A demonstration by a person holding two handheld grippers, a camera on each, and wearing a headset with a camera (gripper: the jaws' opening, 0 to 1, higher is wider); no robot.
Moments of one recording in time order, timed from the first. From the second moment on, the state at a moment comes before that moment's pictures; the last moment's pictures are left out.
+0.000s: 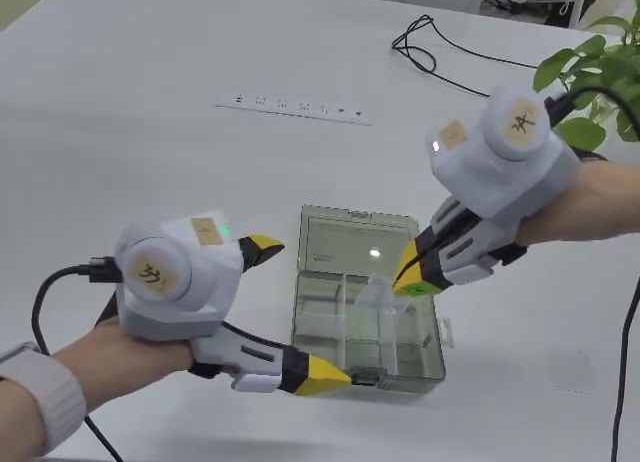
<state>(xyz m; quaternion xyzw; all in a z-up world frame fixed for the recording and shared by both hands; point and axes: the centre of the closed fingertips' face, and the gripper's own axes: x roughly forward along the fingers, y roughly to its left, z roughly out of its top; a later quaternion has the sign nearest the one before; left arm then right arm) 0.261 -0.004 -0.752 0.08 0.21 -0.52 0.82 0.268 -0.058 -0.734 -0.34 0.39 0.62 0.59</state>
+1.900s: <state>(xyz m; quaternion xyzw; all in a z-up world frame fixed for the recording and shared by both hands) 0.250 0.003 -0.758 0.07 0.22 -0.52 0.83 0.268 -0.049 -0.786 -0.38 0.39 0.62 0.57</state>
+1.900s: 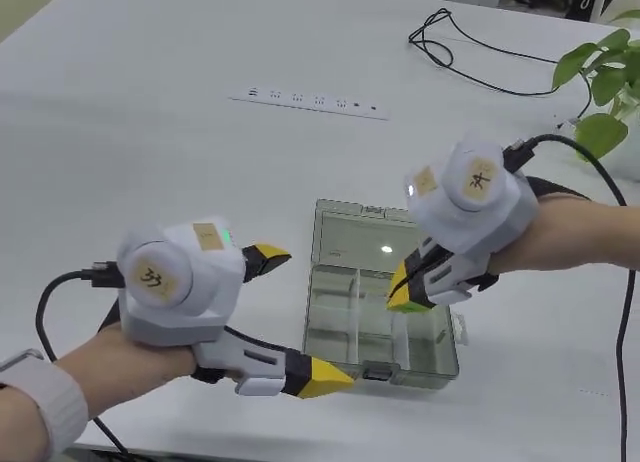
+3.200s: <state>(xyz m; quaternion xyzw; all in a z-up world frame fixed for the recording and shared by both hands) 0.249 -0.002 -0.757 0.07 0.22 -0.52 0.82 0.269 -0.050 -0.816 -0.41 0.42 0.59 0.55</state>
